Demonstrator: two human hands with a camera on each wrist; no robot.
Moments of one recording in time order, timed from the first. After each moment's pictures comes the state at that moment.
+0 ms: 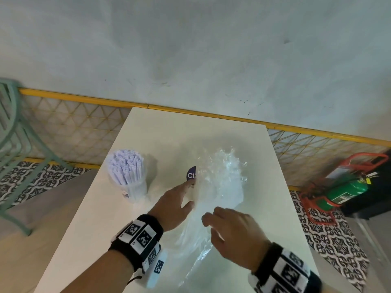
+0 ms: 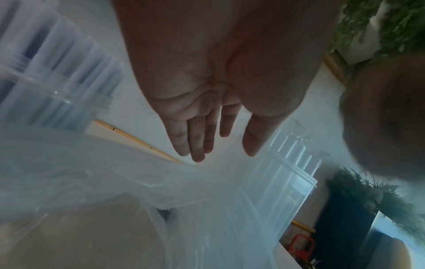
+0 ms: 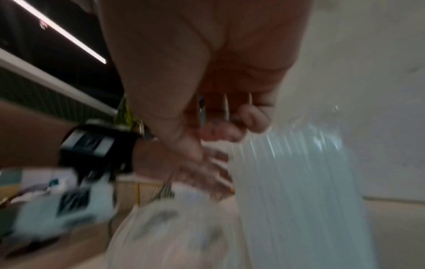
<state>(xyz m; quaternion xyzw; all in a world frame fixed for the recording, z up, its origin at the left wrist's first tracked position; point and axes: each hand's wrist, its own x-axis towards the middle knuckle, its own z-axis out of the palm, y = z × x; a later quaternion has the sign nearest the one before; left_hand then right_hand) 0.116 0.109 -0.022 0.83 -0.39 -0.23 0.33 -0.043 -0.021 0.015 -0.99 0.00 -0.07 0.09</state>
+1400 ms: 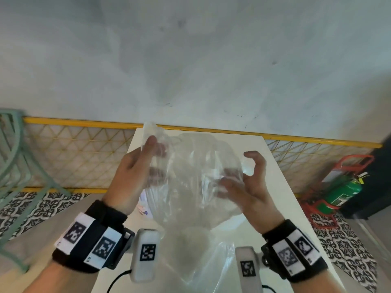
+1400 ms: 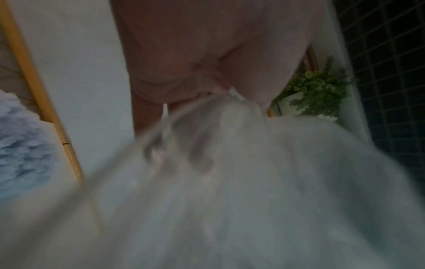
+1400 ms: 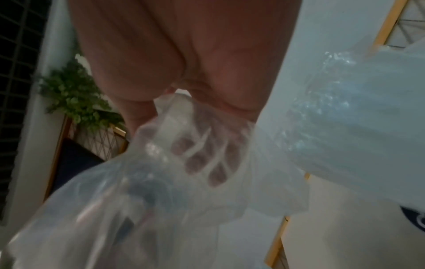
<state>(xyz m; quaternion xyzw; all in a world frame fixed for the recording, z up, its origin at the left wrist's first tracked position) 0.173 0.201 0.119 0.66 -0.19 -0.18 0.70 0.012 0.016 0.080 -0.63 0.04 -0.23 0.74</state>
